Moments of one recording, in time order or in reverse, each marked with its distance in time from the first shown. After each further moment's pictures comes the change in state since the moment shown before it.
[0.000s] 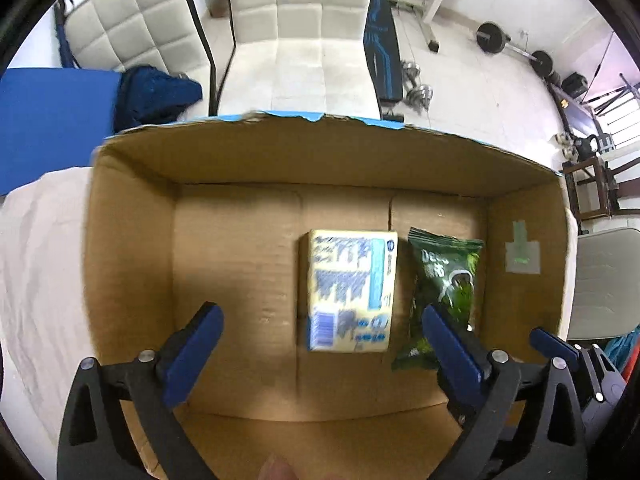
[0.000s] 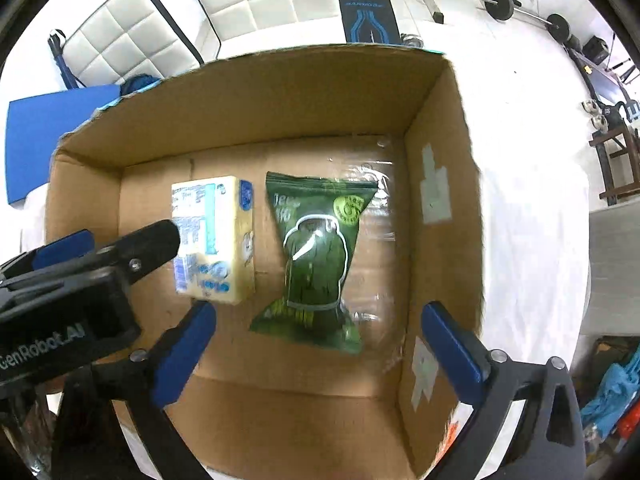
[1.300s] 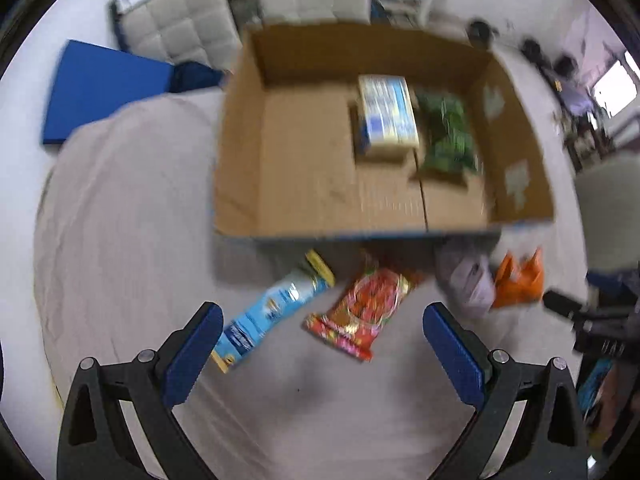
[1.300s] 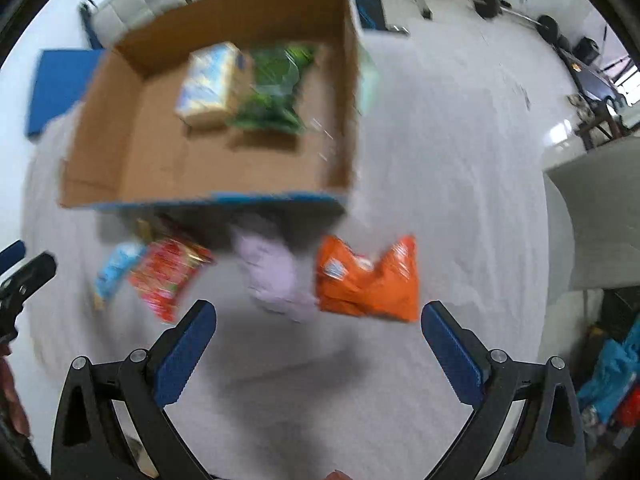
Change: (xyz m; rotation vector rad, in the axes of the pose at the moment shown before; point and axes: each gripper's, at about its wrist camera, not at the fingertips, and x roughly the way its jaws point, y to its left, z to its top) left arm -0.030 0.051 -0.183 0.094 -0.037 0.103; right arm -0.042 -0.049 -0.185 -0.038 0.004 -0.046
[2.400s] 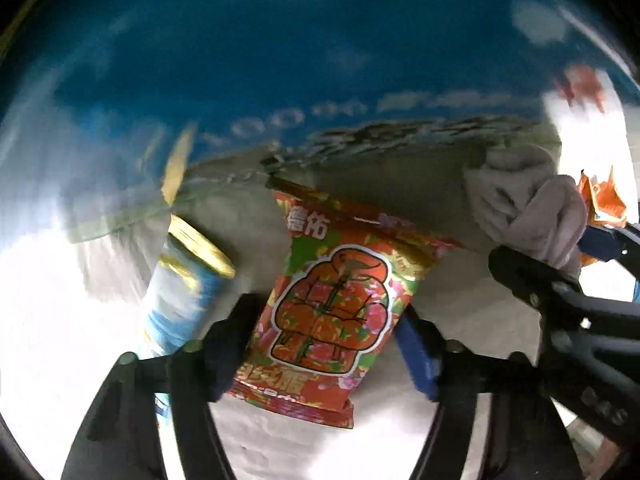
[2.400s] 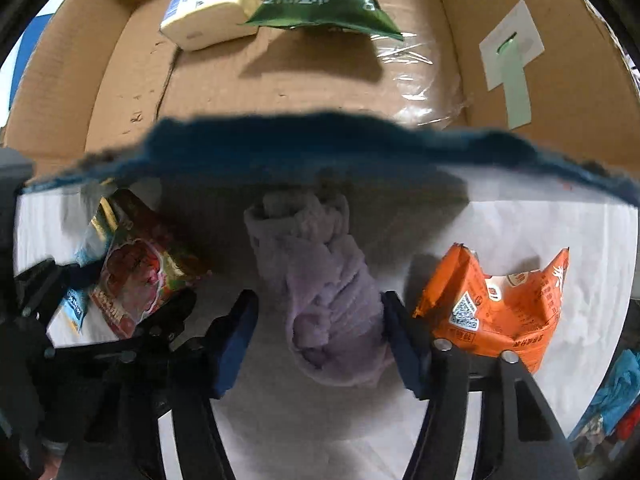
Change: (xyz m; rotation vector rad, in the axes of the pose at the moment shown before) left arm 0.154 -0.058 -0.024 0.137 0.215 -0.017; right arm 0.112 0.063 0.026 -0.030 0.093 0.062
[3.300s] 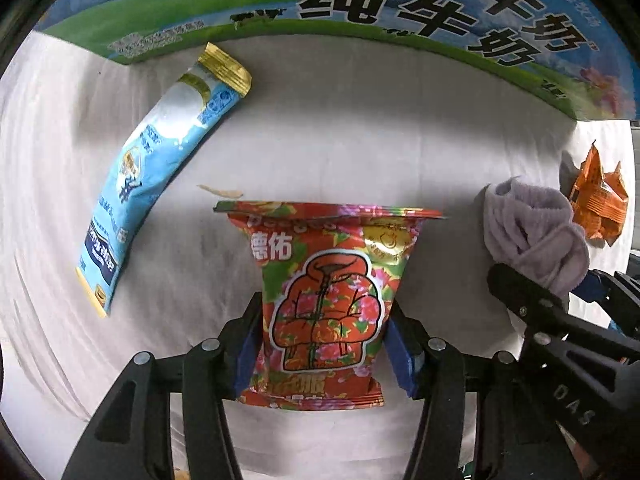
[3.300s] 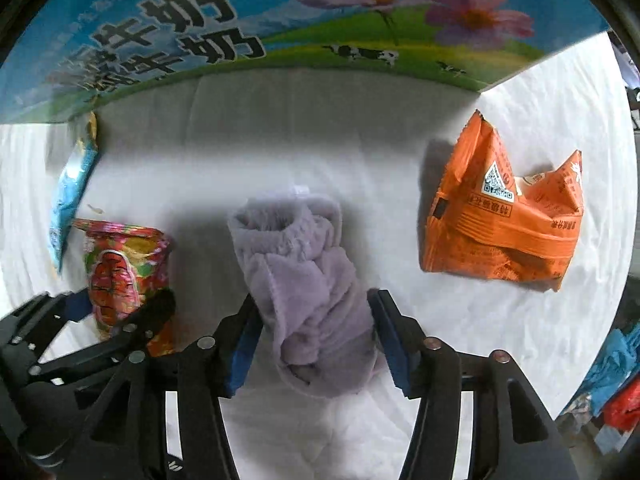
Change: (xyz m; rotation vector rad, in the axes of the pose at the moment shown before) left arm 0.030 0.020 -0.036 -0.232 0.128 -0.059; right arm 0.019 -0.001 -0.060 -0.018 0.141 -0.049
